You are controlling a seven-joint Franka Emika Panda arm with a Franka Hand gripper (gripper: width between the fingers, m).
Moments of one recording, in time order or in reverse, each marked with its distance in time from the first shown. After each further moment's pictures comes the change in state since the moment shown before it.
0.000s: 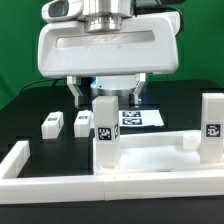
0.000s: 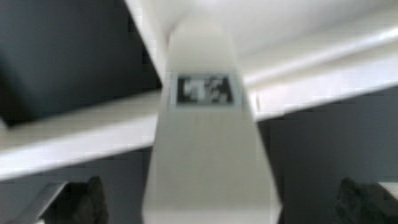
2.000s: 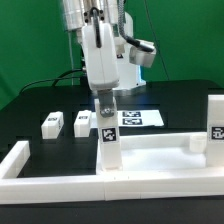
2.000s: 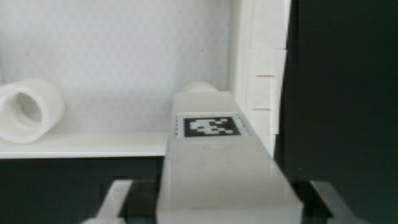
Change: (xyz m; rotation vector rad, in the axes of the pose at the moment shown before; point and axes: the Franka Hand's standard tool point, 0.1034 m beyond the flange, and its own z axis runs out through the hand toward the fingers) arm 0.001 0.005 0.008 -0.016 -0.151 1.271
